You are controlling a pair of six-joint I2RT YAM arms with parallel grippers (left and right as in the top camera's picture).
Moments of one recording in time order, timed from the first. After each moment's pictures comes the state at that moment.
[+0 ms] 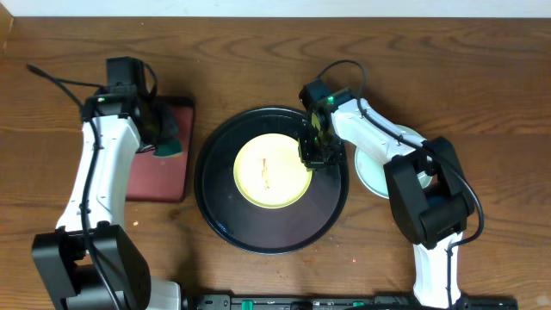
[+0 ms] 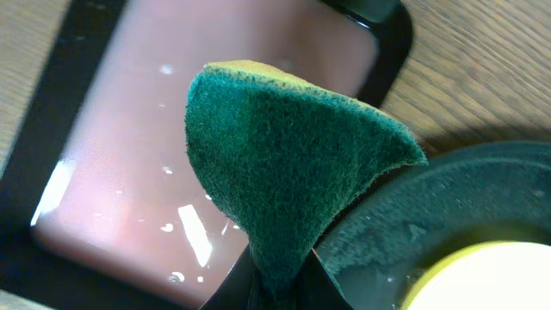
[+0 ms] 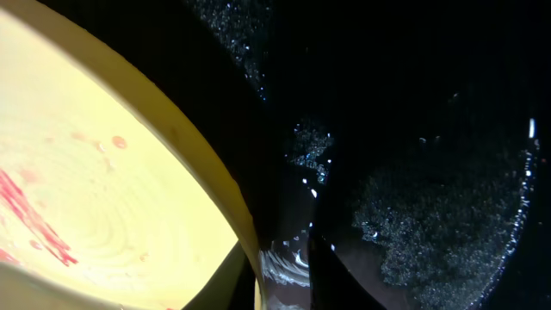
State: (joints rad) left arm 0.12 1.63 1.30 -0.91 -0.01 -0.32; right arm 0.51 2.15 1.54 -0.99 -0.25 0.43
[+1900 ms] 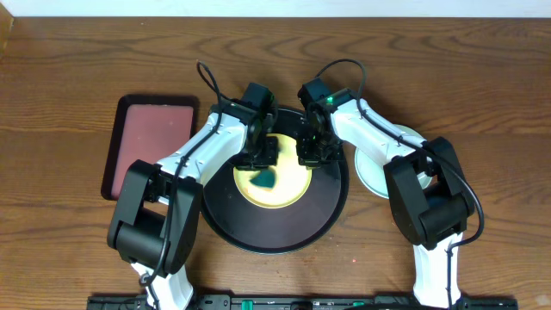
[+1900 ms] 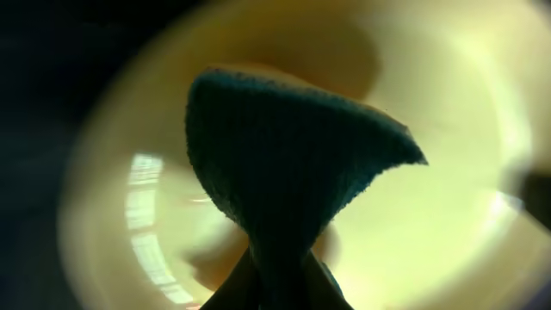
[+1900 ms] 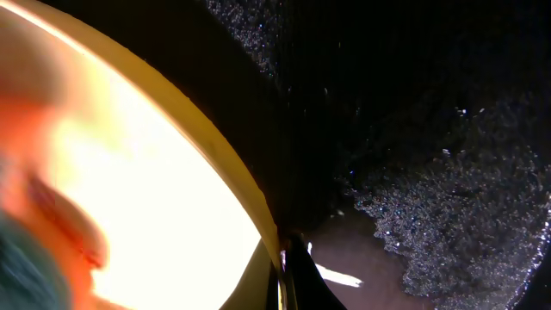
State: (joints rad) left arm -0.40 1.90 1.27 -0.86 0.16 -0.38; right arm 0.51 2.14 1.53 -0.96 -0.27 0.45
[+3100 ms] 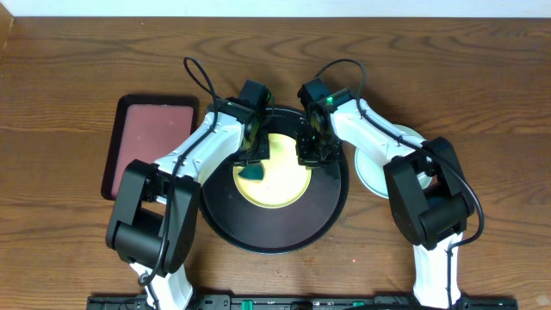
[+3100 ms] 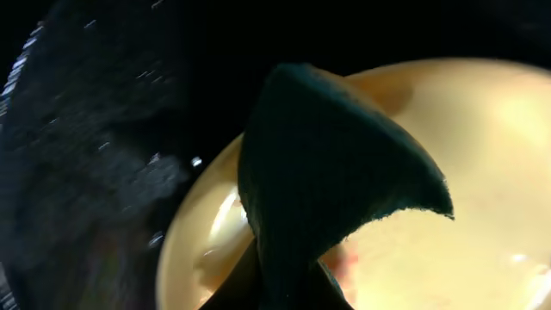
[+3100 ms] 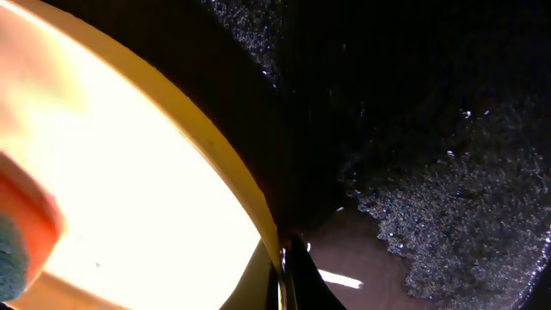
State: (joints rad) left arm -0.38 1.90 1.27 -0.84 0.02 -0.47; right arm 0.51 2.14 1.53 -0.95 -0.27 0.45
